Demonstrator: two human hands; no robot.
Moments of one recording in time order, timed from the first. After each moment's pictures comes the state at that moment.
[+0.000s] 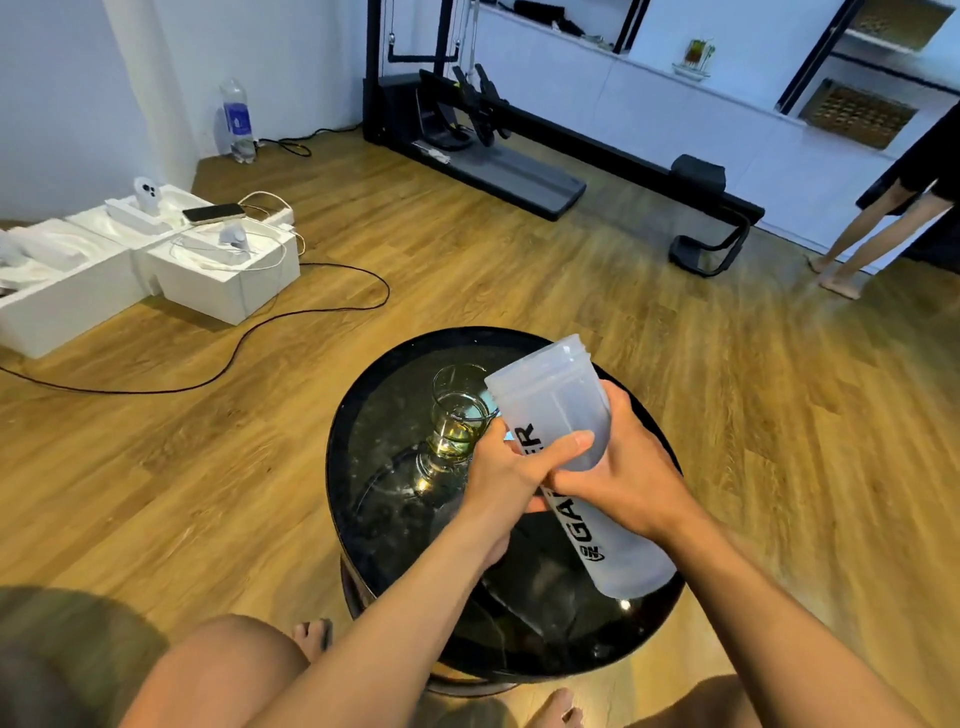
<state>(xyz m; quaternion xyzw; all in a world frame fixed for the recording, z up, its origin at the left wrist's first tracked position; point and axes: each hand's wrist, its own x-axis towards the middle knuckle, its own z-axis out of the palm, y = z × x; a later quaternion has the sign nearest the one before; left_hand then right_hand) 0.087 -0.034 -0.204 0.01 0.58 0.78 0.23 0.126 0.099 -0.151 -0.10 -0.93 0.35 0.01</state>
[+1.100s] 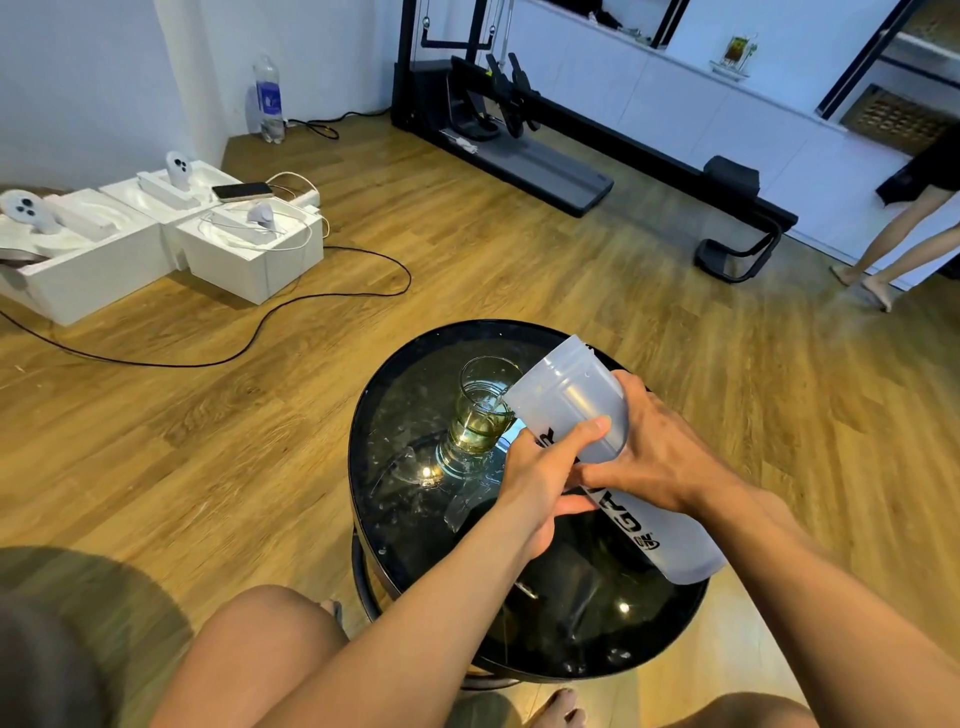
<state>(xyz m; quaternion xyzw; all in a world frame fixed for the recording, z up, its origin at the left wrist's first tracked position) 0.078 -0.020 -0.217 -0.05 0.46 0.83 0.30 0.095 0.109 -0.147 -0.08 -0.98 0.16 -0.08</state>
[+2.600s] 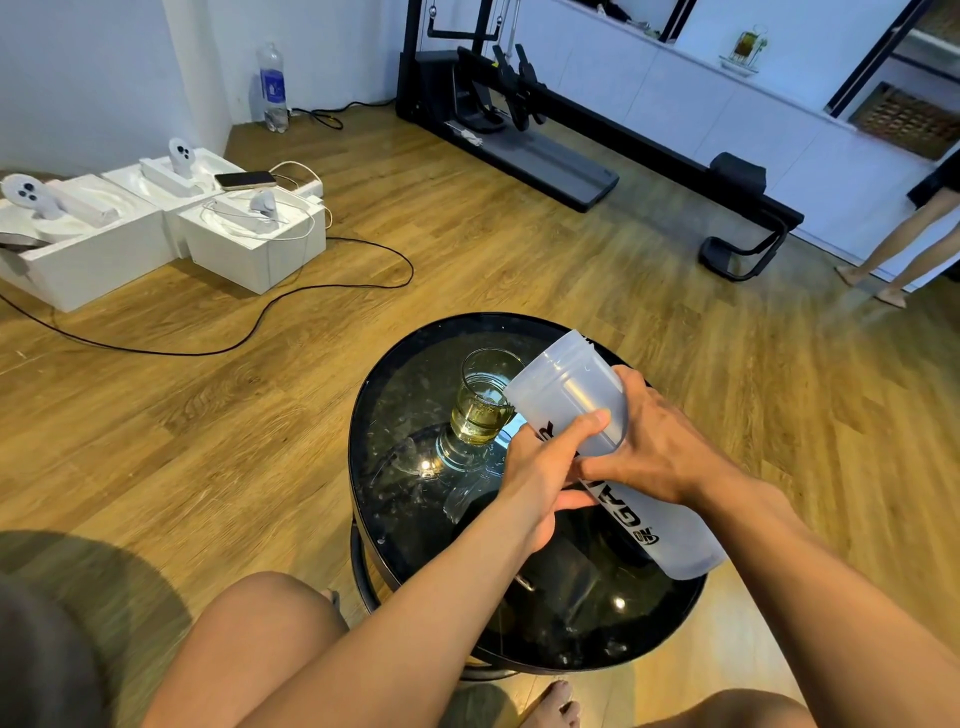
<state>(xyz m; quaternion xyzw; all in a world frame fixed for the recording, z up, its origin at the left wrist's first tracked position) 0.080 -0.020 -0.220 -0.06 0.46 0.83 0.30 0.091 0.109 -0.147 -0.06 -0.98 0.16 -0.09</state>
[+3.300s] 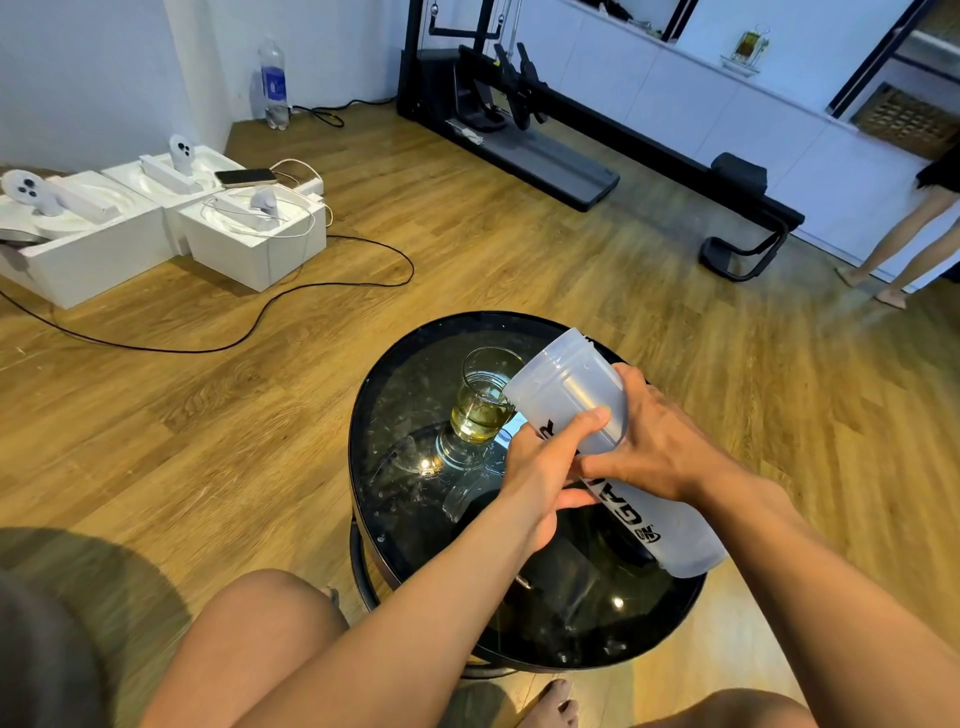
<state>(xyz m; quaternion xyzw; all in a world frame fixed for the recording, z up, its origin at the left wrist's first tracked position) 0.082 -0.022 -0.213 -0.07 0.45 0.83 0.31 0.090 0.106 -0.144 -0.07 -0.98 0.15 -0.09</state>
